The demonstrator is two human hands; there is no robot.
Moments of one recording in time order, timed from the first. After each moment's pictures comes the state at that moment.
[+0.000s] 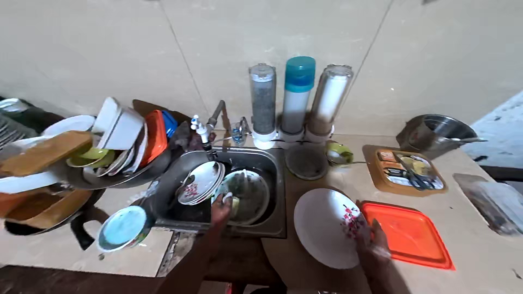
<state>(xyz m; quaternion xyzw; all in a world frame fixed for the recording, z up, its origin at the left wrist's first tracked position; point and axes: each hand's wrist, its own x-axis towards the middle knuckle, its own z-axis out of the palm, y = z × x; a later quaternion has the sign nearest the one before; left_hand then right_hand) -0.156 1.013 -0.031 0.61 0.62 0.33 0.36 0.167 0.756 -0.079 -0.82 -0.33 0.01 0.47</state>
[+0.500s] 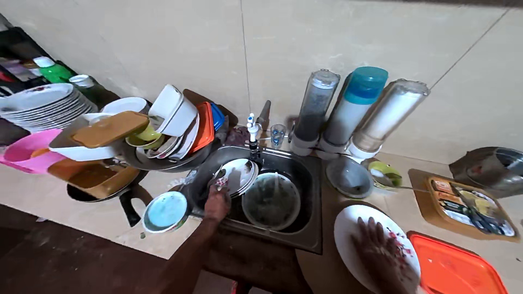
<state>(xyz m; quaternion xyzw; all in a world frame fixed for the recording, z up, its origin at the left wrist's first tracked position) -0.271 1.075 -0.016 0.70 0.69 0.07 0.17 0.154 0.828 -0.091 -0.83 -0.55 0.01 0.09</state>
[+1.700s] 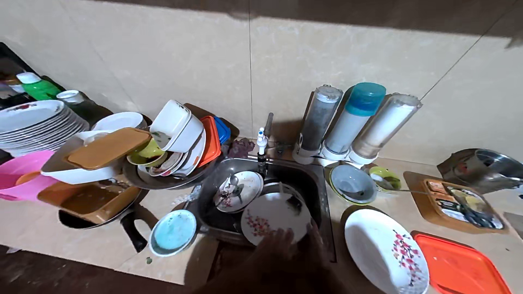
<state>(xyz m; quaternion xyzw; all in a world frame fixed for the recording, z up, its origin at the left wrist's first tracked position) -0.218 0.962 0.023 0.97 0.20 0.11 0.07 -0.055 0.914 -0.036 -0.54 -0.22 0.50 0.65</state>
